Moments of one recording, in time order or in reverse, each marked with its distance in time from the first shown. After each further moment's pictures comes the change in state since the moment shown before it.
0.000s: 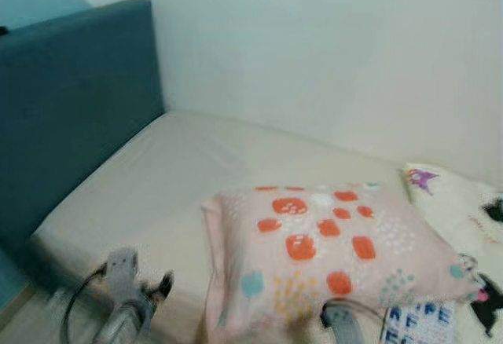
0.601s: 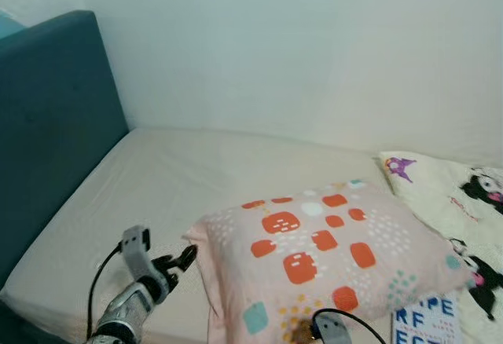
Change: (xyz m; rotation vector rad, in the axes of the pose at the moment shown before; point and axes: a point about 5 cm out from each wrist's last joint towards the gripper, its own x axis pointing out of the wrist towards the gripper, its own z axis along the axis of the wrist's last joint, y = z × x) left arm 0.015 -0.051 0.021 -0.145 0.002 -0.414; right arm -0.001 -0.009 -0.011 0.004 0.035 -0.047
